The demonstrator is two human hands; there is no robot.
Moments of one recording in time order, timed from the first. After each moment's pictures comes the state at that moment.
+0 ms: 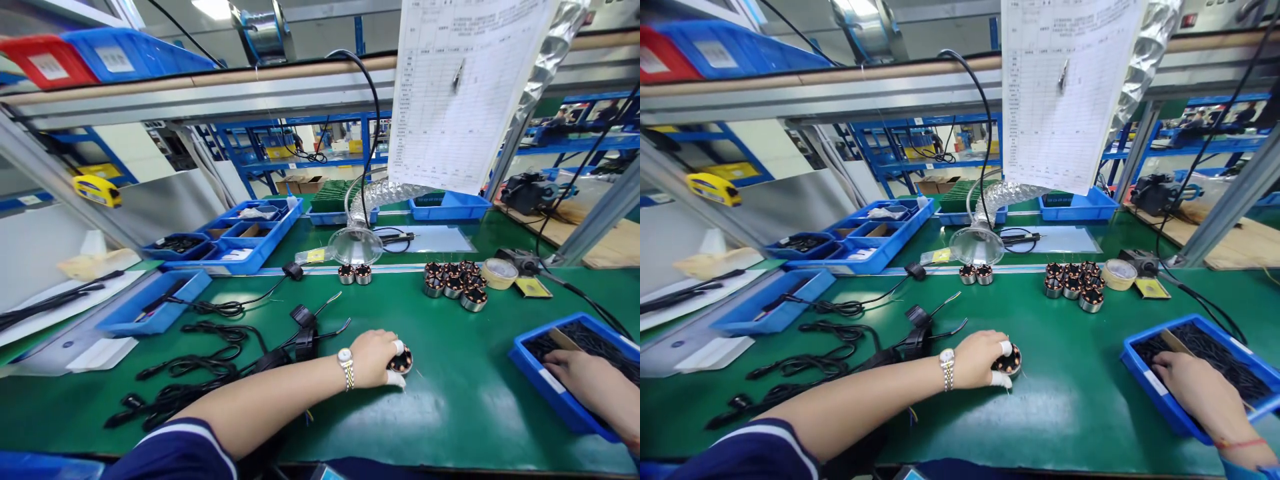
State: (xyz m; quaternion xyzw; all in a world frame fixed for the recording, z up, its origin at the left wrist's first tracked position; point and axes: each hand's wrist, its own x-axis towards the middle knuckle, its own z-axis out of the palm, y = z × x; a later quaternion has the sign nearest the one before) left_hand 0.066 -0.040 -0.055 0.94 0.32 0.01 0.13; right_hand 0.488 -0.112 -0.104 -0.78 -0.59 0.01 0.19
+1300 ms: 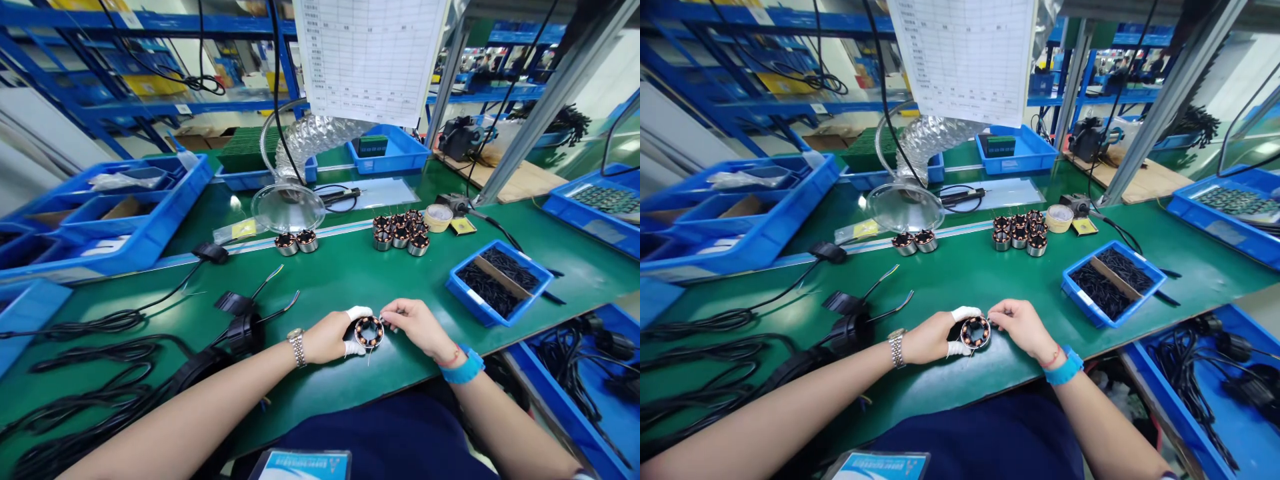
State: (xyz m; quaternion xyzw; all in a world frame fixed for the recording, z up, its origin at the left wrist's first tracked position) left_hand 0.066 -0.051 -0.071 0.87 0.25 0.05 0.42; right_hand 0.261 -0.121 -0.078 -0.58 -0.47 0.52 0.41
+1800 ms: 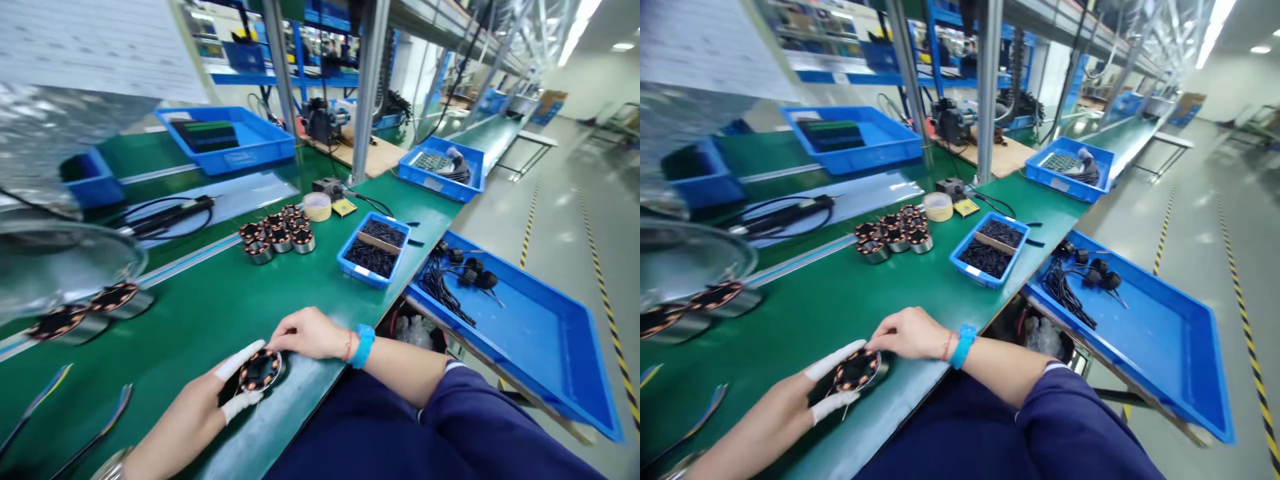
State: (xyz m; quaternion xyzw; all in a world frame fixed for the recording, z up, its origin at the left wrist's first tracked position) left_hand 0.059 -0.036 -0.100 0.91 0.25 0.02 0.34; right_hand 0.260 -0.120 -0.098 -0.58 -0.52 0.45 0.43
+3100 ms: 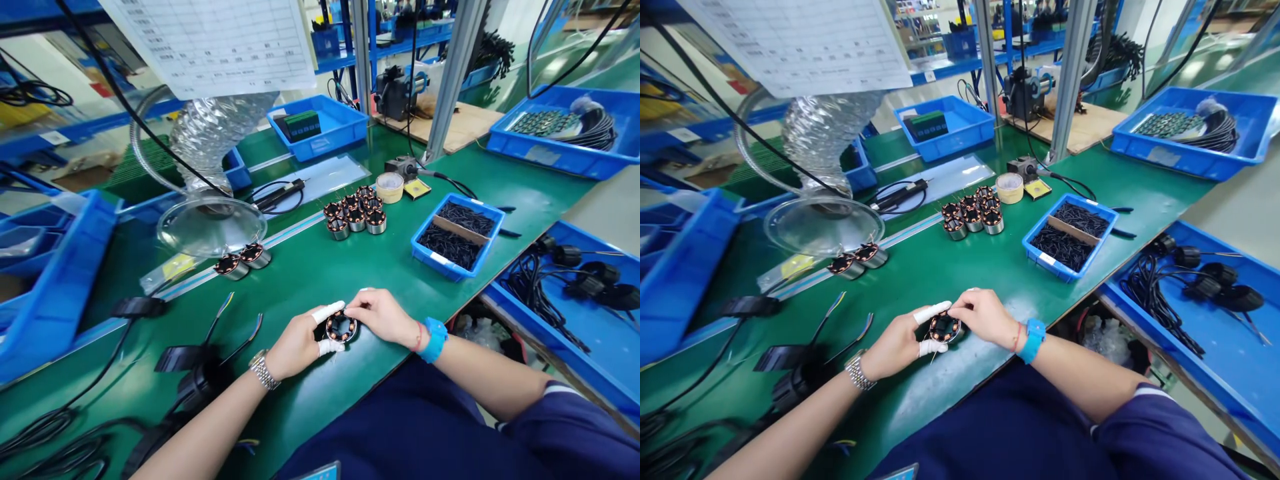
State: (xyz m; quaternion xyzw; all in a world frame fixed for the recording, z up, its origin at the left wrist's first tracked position) left_hand 0.069 -0.037 -0.083 0.90 0.24 0.05 0.37; right_hand 0.249 -0.121 -0.089 -0.59 -0.52 0.41 0.46
